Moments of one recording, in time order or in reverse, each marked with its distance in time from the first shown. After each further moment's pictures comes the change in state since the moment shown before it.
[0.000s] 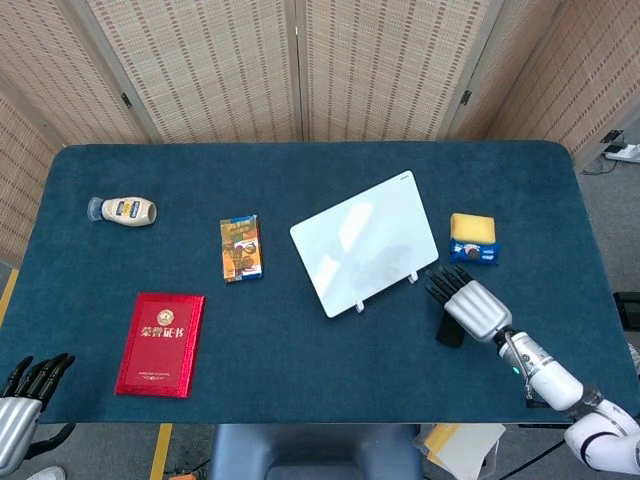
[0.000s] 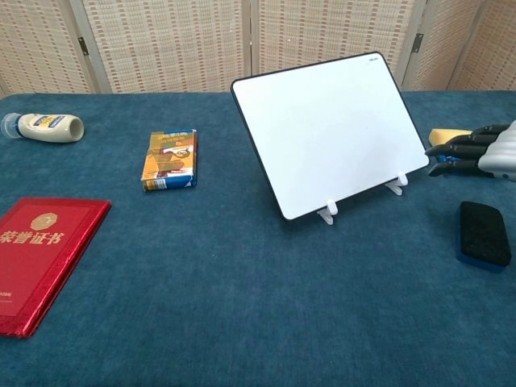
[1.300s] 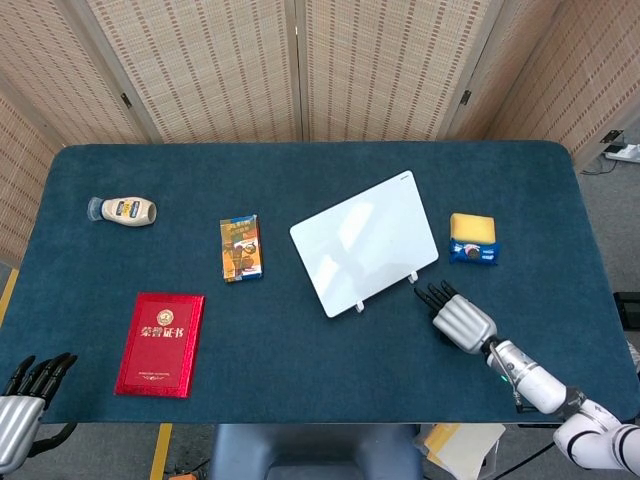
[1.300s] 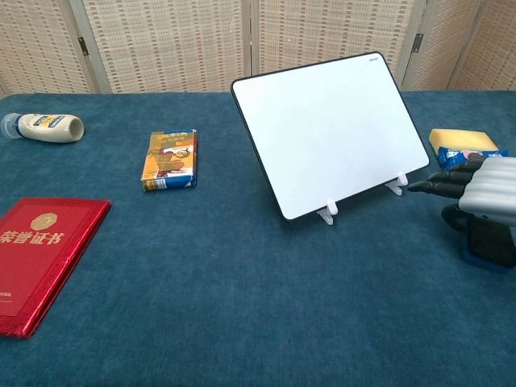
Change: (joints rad) left arm -0.008 -0.015 0.000 0.013 -0.006 -0.011 0.006; right arm 0.047 -0.118 -0.114 0.146 -0.045 0.048 -0.022
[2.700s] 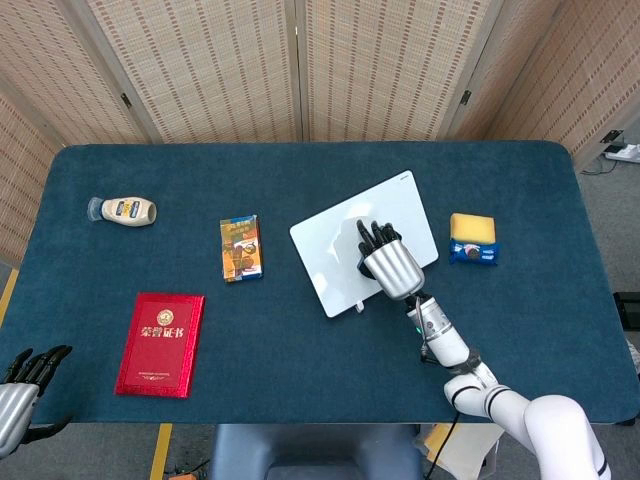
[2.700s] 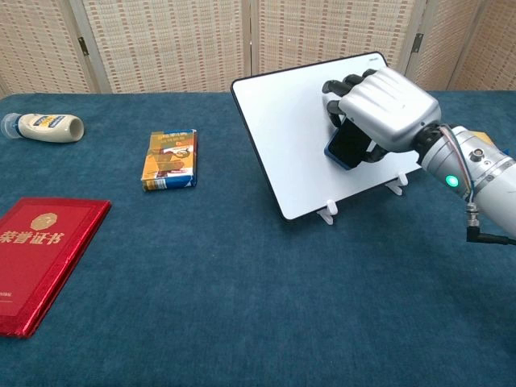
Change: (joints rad) left arm -0.059 0.029 -0.011 0.025 -0.068 -0.100 -0.141; right arm 0.196 -0.575 0.246 0.583 0.088 0.321 0.046
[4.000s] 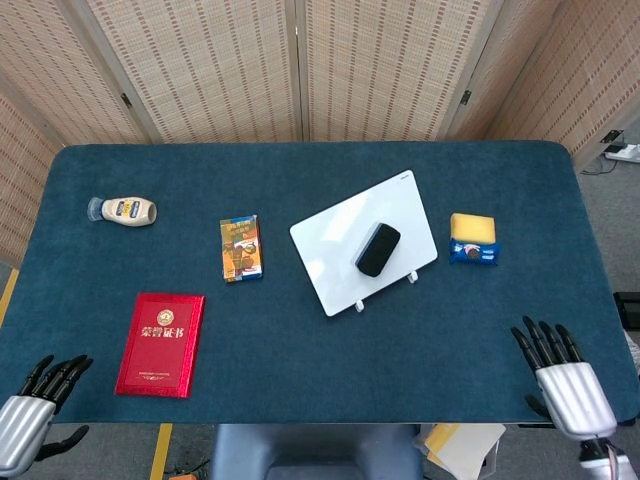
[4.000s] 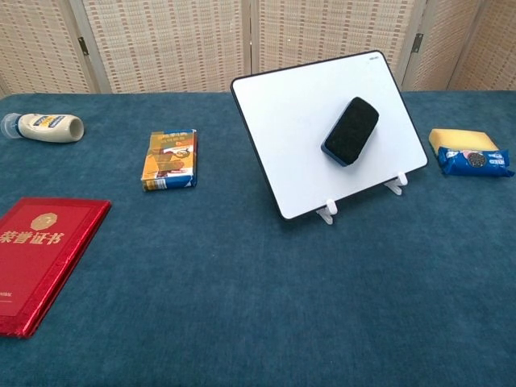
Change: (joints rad) left arm 0.036 -0.004 0.050 -0.034 0.168 0.134 0.080; right arm -0.671 0.838 -0.438 -1.072 0.019 0.372 0.039
